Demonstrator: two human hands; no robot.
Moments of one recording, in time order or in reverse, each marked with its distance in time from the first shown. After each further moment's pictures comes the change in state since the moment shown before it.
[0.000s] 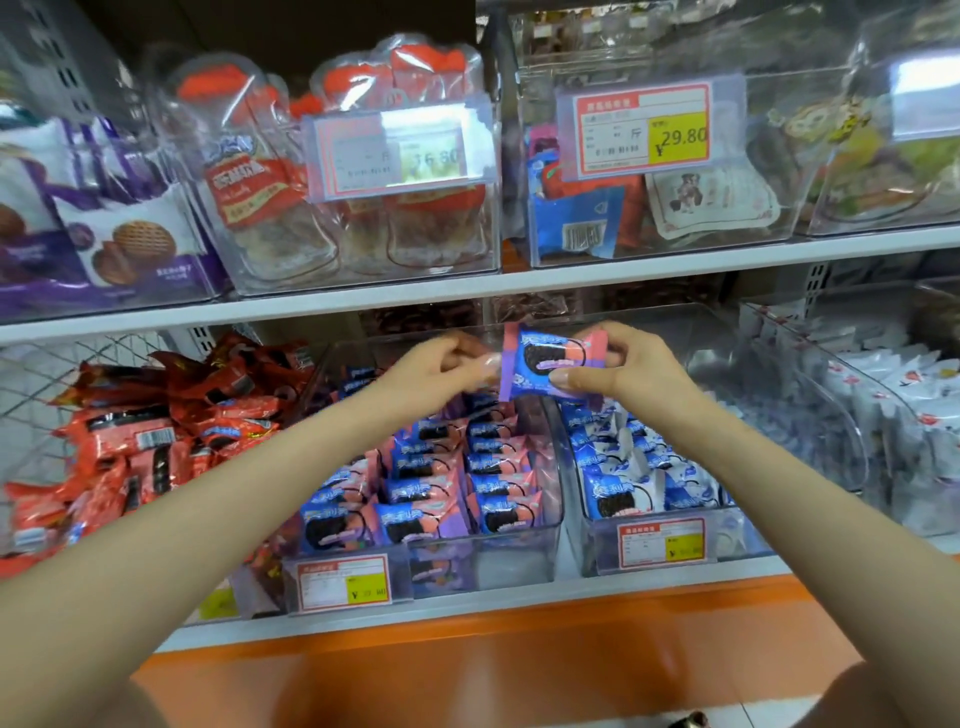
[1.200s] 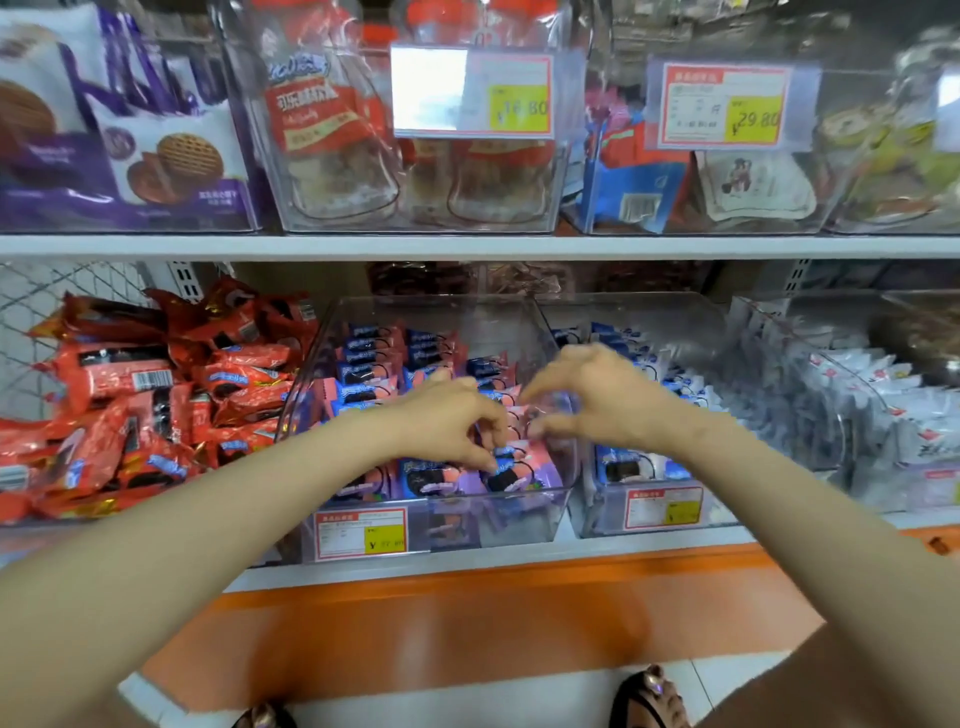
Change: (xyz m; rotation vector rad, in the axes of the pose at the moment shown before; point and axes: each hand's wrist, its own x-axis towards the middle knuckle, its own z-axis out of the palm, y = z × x) left_hand -0.017 -0.053 0.010 0.829 -0.385 0.299; right_hand -0.006 0.007 0.036 -1.074 -0.358 -0.481
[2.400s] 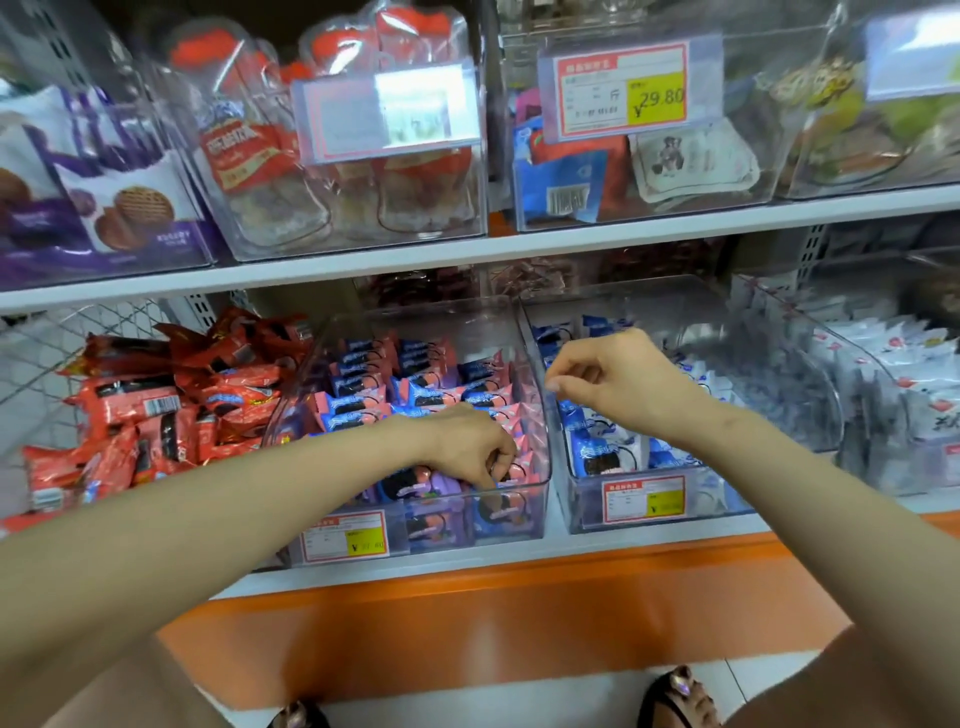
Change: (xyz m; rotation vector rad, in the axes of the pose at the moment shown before) left_hand 0.042 0.024 0.020 0.084 -0.313 -0.003; right_hand -0.034 0.024 -0.013 0.386 0.200 0.200
